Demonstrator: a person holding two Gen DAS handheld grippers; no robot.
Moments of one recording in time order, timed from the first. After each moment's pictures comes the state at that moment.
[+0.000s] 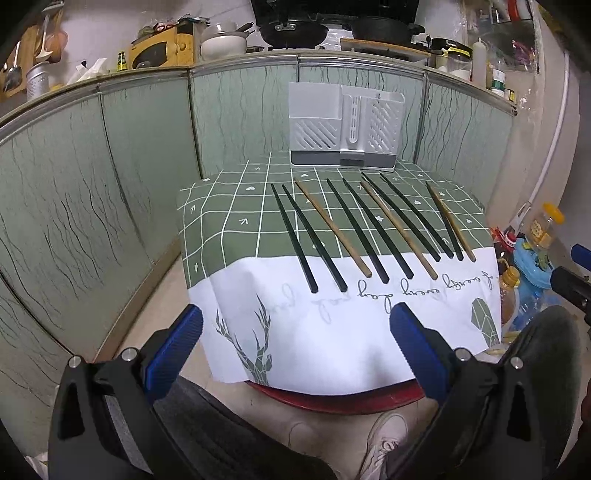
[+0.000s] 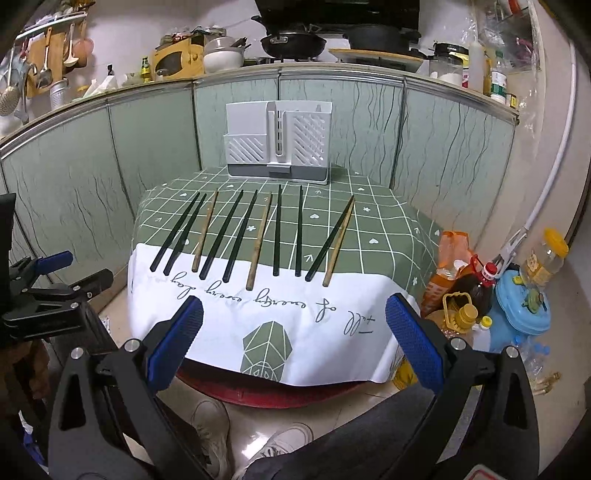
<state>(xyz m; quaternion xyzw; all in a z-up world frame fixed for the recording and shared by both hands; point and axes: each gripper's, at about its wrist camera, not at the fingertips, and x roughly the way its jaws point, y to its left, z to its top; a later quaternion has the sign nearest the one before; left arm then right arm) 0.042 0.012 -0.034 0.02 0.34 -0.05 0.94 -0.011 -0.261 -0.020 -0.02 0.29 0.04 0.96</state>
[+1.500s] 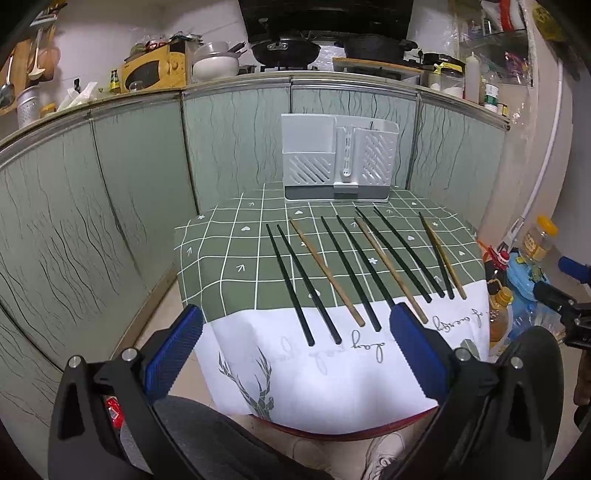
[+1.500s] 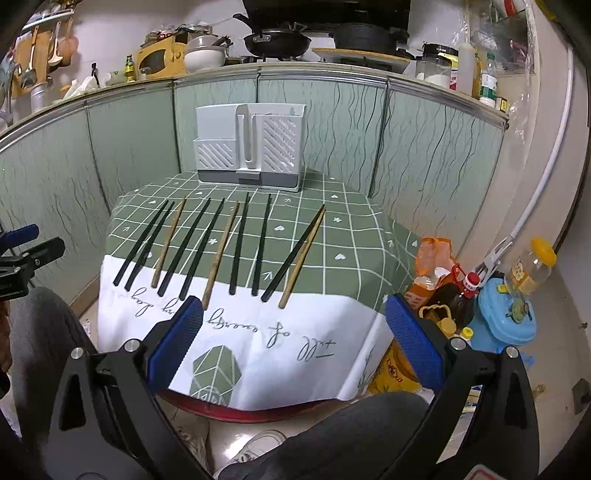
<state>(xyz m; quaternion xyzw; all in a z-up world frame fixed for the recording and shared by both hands) 0.063 0.010 0.004 0.02 0.31 -0.06 0.95 0.023 -0.295 -0.008 -0.04 0.30 0.01 0.95</state>
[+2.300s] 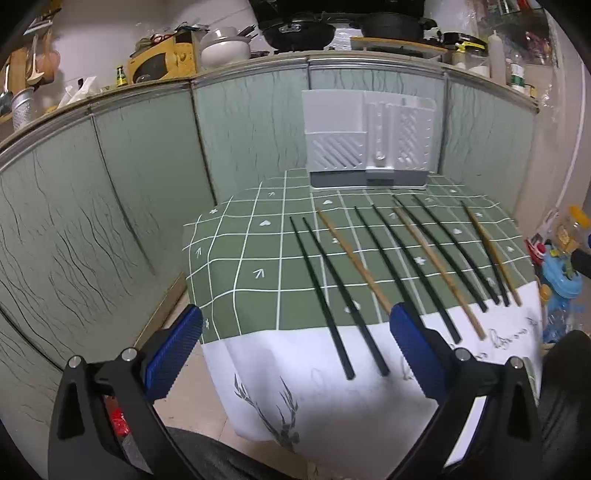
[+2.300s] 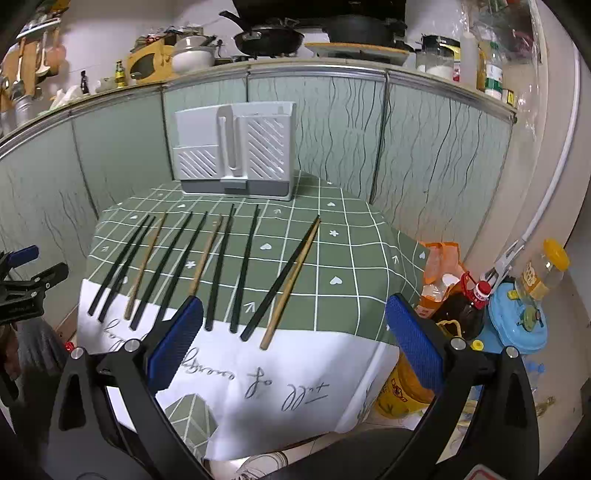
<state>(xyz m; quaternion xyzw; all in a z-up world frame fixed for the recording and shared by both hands) 0.122 0.011 -0.028 0.05 0.33 -0.02 0.94 0.089 -0.316 -0.021 -0.01 0.30 0.01 0.95</state>
